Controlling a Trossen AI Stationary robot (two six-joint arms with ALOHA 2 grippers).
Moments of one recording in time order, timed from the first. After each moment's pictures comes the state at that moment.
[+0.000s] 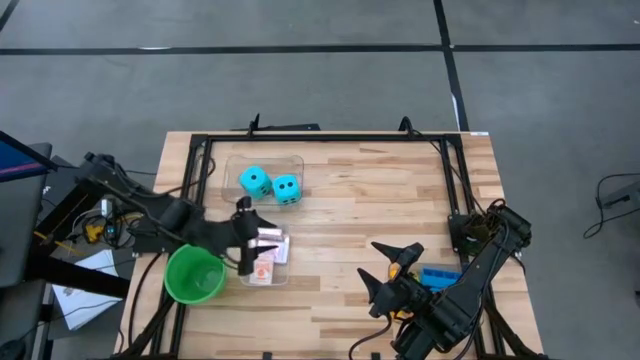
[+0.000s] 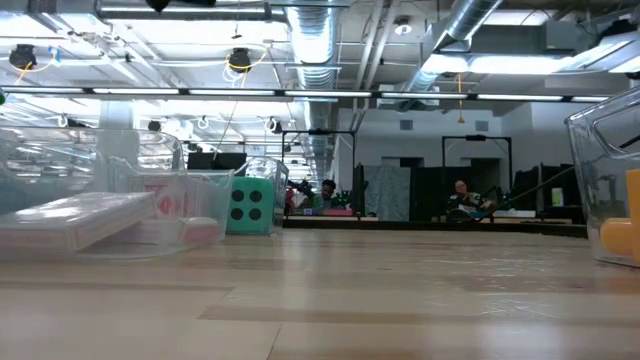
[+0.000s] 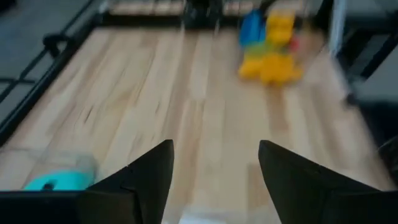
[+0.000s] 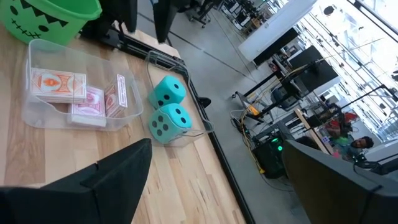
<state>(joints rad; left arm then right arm) -0.48 1.09 0.97 -0.50 -0.55 -0.30 0.83 1.92 1.91 -1.57 1.33 0.83</state>
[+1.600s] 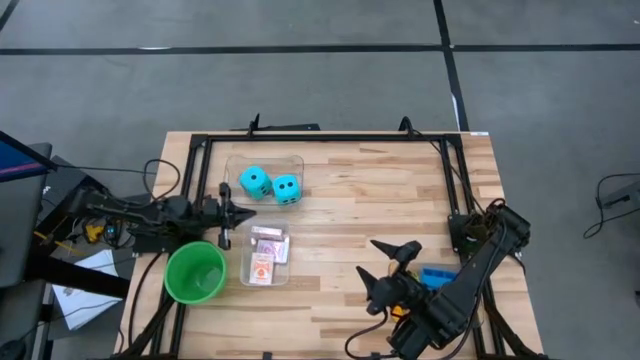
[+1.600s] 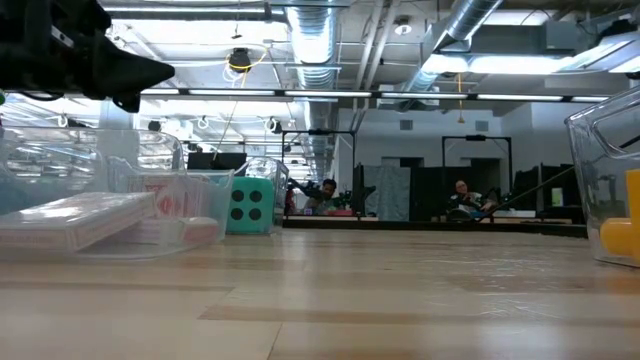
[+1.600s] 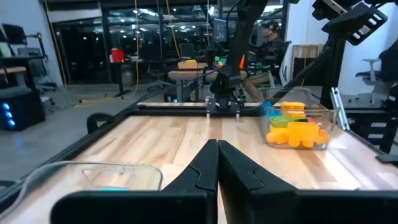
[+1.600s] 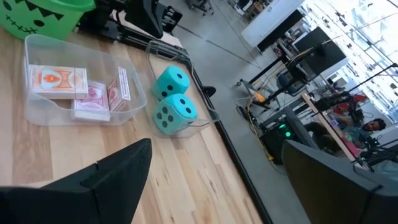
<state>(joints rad) -0.14 0.25 0.01 0.32 -0.28 0.04 0.81 1.92 1.89 -1.57 1.29 0.90</state>
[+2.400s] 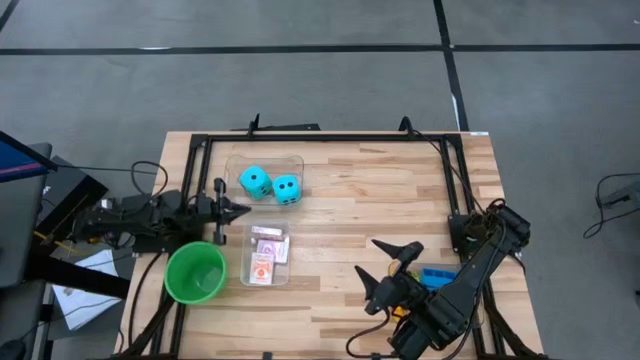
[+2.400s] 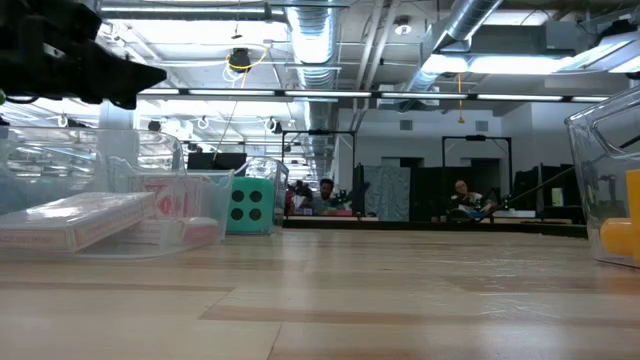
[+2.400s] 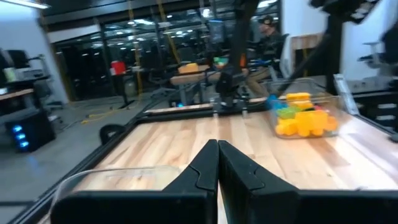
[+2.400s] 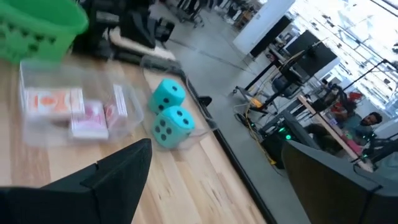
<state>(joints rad) 0.04 0.00 0.01 0.07 -0.07 0.15 0.81 1.92 1.87 -1.57 1.36 1.00</state>
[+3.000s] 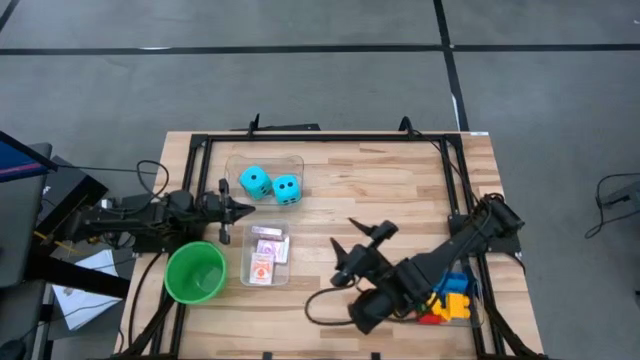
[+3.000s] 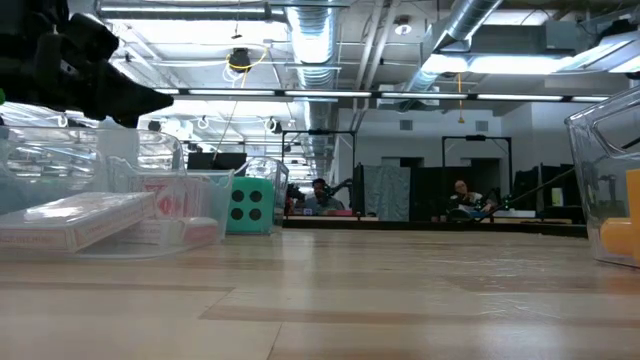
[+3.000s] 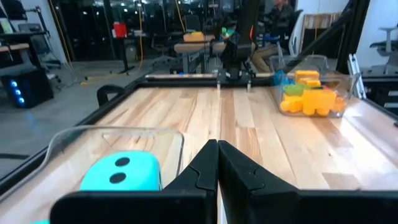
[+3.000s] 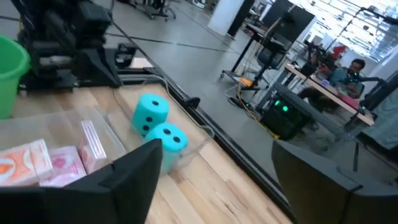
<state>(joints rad) 0.08 0.13 0.01 0.07 -0.08 0.05 0.61 1.92 1.87 -1.19 1.36 0.80</state>
